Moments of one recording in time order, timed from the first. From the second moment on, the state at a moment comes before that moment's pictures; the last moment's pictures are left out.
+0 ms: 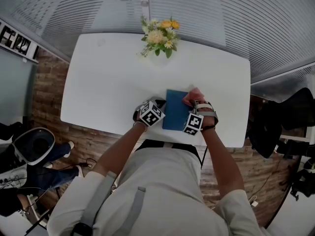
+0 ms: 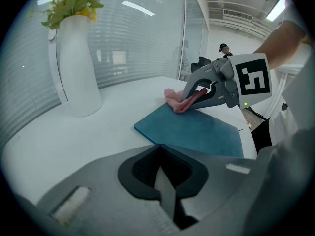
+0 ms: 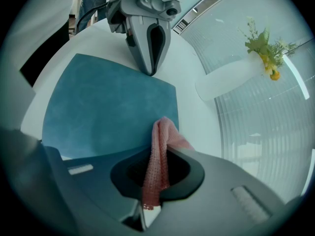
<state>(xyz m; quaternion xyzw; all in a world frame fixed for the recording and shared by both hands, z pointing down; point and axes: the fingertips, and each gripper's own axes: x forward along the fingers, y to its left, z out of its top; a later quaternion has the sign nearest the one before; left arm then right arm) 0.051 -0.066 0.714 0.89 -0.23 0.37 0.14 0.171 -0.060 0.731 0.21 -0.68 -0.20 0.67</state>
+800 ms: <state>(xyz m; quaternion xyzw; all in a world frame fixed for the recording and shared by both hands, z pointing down) 0.052 -0.066 0.713 0.89 -0.23 0.37 0.14 0.168 -0.046 0.723 0.21 -0.69 -0.19 0.66</state>
